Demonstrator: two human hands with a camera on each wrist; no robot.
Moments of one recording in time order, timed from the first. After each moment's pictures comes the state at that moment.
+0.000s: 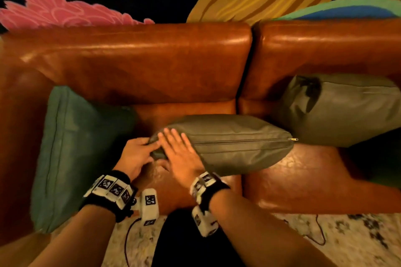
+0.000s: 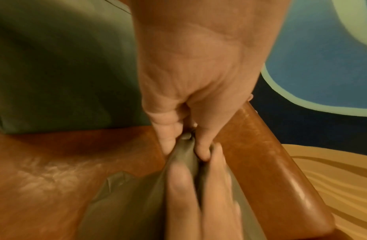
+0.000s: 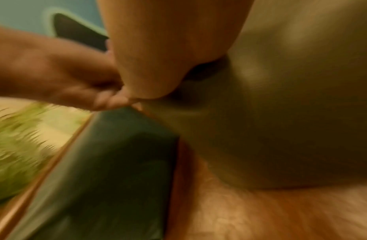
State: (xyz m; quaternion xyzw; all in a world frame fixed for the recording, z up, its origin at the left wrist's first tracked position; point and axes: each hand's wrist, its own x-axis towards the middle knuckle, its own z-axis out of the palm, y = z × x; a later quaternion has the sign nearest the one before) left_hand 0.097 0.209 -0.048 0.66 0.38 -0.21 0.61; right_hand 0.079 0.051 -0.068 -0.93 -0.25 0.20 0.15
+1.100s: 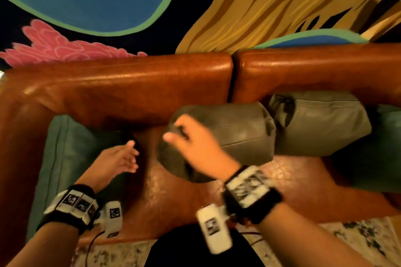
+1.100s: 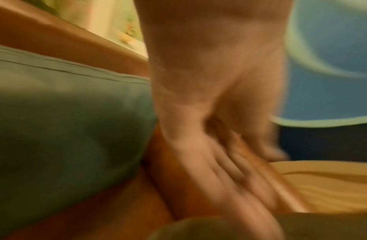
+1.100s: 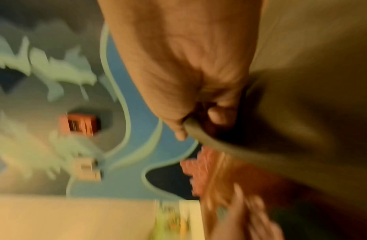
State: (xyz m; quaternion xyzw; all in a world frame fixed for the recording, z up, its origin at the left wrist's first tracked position) left_hand 0.132 0.257 0.018 0.67 0.32 -0.26 0.62; right_hand 0.148 -0.013 0.119 -0.82 -0.07 0.15 0.55
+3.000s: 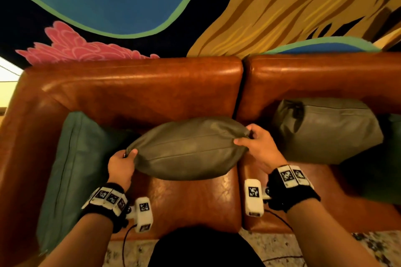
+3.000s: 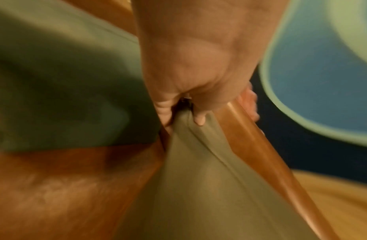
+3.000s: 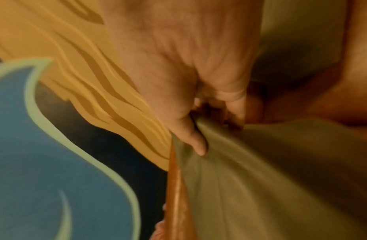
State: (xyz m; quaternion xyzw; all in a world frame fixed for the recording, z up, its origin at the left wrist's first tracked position) left_hand 0.111 0.262 -0.038 0.76 0.42 -0.08 0.49; right_hand 0.154 -0.131 0.030 -0.71 0.21 0.15 0.65
